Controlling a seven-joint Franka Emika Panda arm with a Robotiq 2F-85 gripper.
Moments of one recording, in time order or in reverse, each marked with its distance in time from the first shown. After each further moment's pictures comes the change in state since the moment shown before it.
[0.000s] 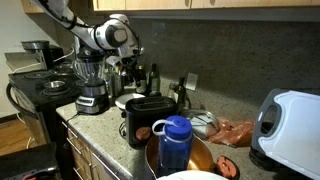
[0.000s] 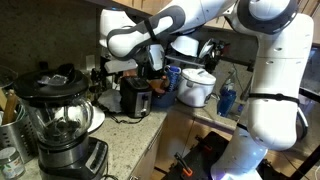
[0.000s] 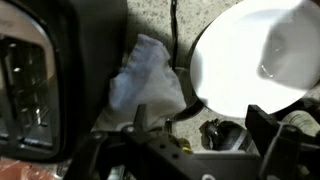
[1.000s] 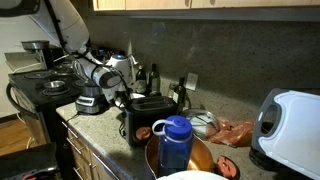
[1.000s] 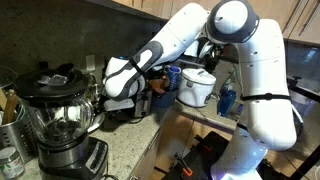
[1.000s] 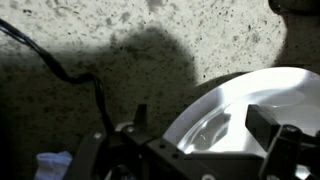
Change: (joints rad) arm 0.000 0.236 0.035 -0.169 0.343 0.426 -0.191
